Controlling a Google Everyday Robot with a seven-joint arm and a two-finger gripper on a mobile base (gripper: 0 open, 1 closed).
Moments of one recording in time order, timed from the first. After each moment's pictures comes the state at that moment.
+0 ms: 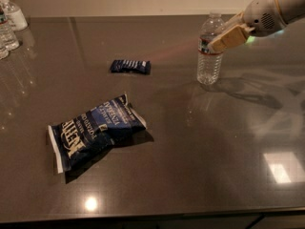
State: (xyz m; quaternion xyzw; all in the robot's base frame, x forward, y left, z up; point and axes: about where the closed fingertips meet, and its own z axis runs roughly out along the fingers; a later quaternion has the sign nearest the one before) arm 0.640 -0.185 0.965 -0.49 0.77 0.17 0.37
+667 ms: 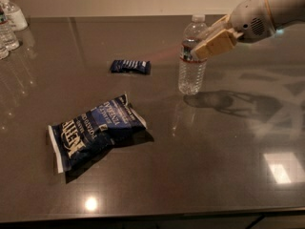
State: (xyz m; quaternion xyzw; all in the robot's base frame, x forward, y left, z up) arm 0.594 -0.130 0.976 -0.52 0.73 0.22 0.38
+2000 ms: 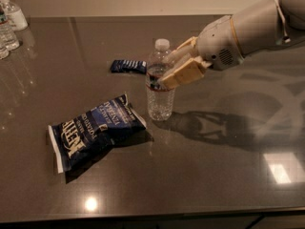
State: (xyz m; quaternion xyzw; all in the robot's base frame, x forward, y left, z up) arm 0.520 -0.043 0.960 -0.58 0.67 0.25 0.39
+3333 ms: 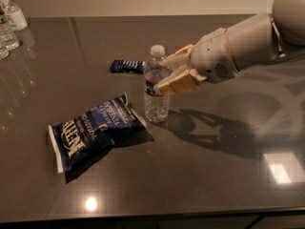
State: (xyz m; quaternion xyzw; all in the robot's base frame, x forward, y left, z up) arm 0.501 -0.032 0.945 -0.59 0.66 0.25 0.39
